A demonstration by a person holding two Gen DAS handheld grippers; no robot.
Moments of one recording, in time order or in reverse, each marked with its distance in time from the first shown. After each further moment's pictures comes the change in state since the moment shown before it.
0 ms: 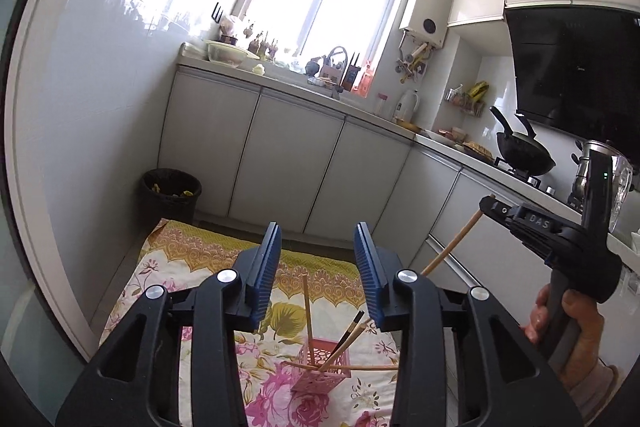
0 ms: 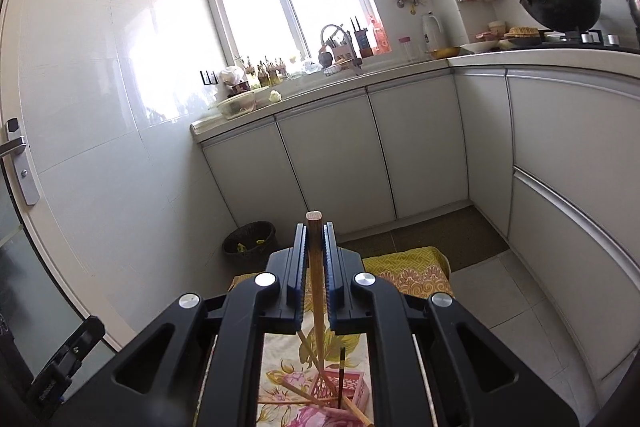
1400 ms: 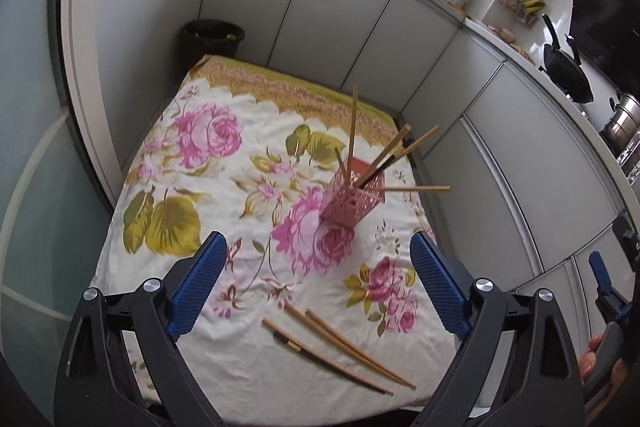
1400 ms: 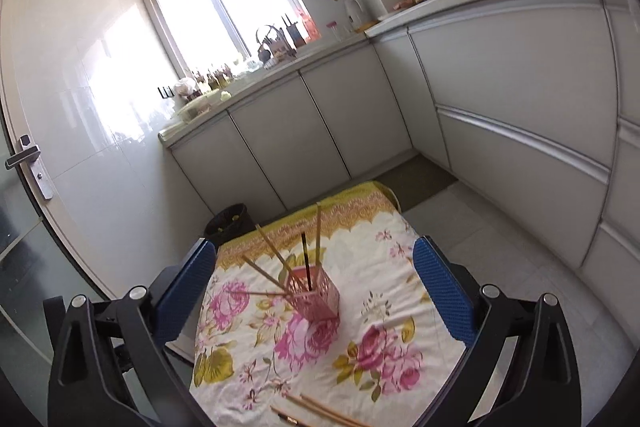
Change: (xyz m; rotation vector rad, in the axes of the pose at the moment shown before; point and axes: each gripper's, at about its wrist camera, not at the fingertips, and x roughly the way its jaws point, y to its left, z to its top) left arm -0.030 0.030 -0.103 -0.135 0.528 0.129; right arm -0.173 -0.052 -0.124 0.238 0.066 -0.127
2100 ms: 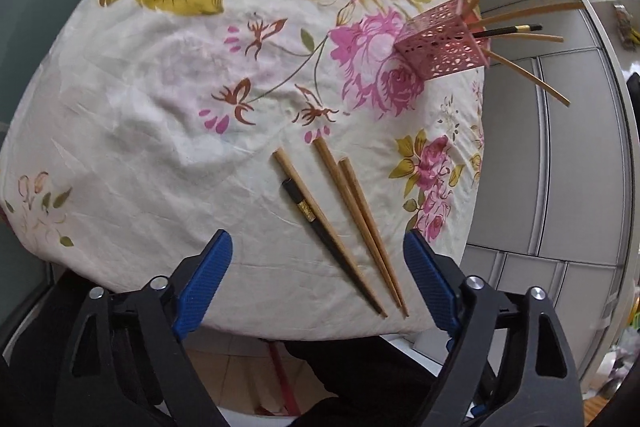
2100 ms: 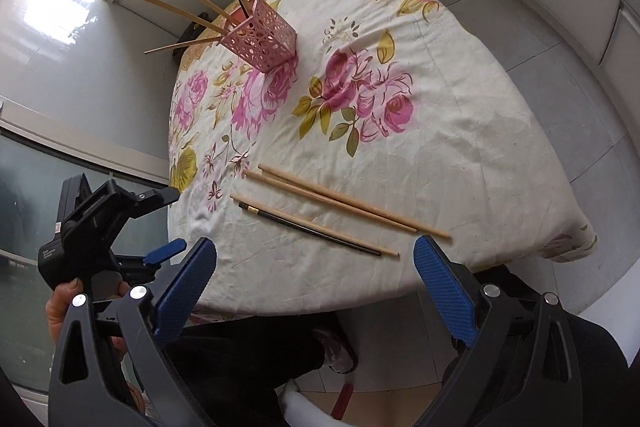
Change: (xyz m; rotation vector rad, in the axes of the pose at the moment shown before) left arm 0.113 0.064 -0.089 -0.404 0.538 -0.014; right arm 0.061 -0.063 -0.173 0.168 0.717 0.000
